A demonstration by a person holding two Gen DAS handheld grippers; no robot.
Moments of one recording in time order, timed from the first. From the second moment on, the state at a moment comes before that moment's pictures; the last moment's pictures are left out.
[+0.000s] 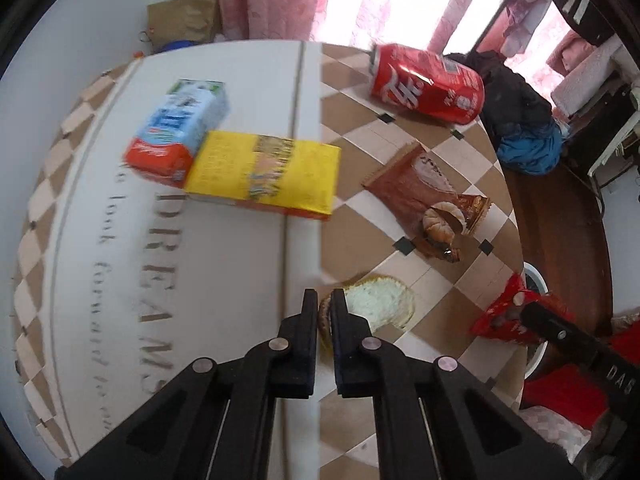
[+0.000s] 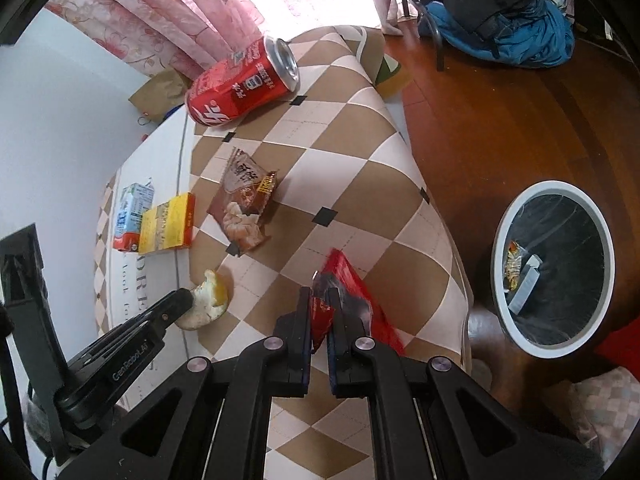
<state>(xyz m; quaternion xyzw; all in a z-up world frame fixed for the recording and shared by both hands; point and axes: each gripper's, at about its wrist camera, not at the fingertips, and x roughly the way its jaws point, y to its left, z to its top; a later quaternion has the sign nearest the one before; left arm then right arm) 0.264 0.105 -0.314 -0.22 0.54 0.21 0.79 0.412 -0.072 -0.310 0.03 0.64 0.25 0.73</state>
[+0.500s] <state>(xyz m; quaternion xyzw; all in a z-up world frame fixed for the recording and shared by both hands) 0.217 0.096 -0.217 -0.16 0.47 0.24 0.84 0.385 -0.094 -0.231 0.05 0.58 0.29 0.76</state>
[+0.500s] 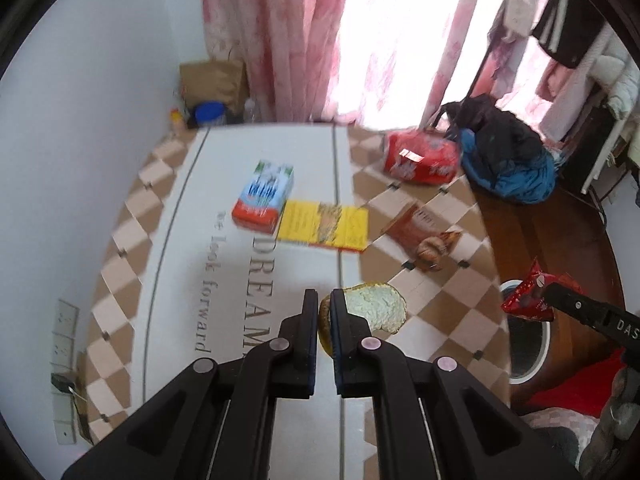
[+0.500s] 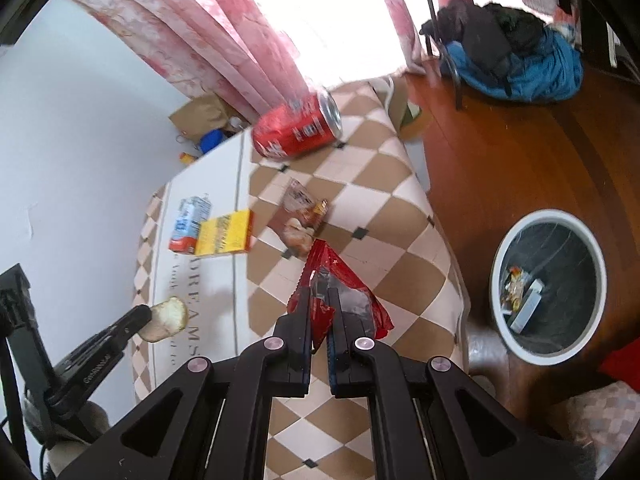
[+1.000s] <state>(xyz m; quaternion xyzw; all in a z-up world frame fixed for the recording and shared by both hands) 0.317 -0.052 -0.156 -0.11 0.43 0.11 0.89 0.425 -0.243 -0.143 0.07 0.52 0.23 0.82</state>
